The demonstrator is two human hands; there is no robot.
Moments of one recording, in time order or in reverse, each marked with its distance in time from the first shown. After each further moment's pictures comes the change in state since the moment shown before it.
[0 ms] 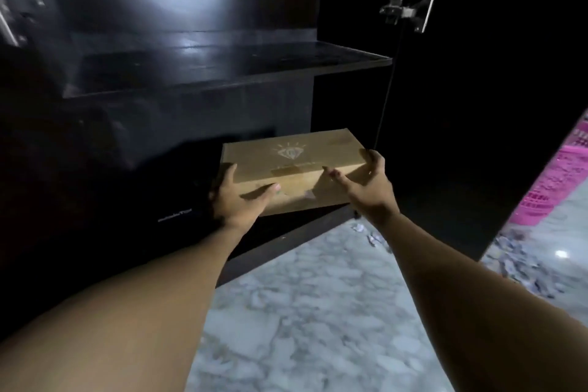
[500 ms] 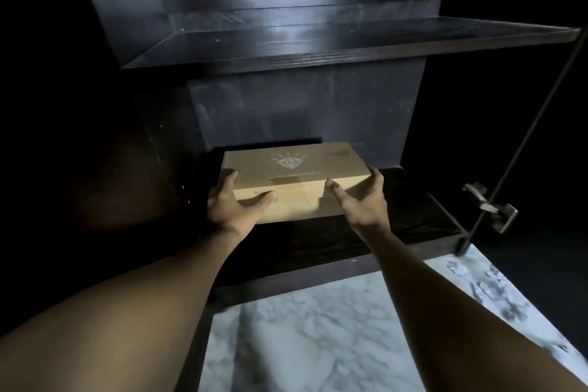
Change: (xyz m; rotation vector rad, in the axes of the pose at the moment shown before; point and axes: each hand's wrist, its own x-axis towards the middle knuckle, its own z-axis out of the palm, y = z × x) left_hand 0.073 -0.097 -0.036 0.289 0.237 -0.190; right_hand 0.055 0.047 0.179 0.233 -0.291 0.082
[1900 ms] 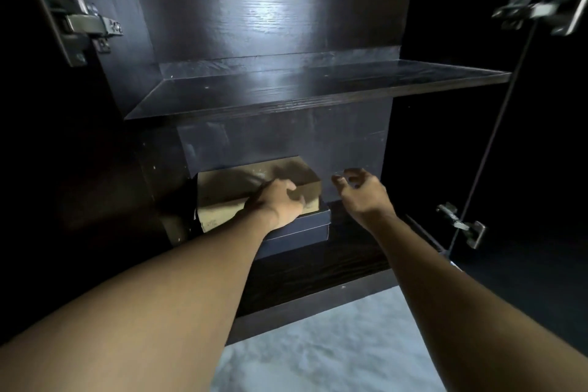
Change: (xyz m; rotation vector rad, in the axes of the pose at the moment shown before) left_hand 0.010 0.105 0.011 0.194 -0.423 0.333; right_hand 0.000 -0.084 -0.033 -0.398 0.039 -0.056
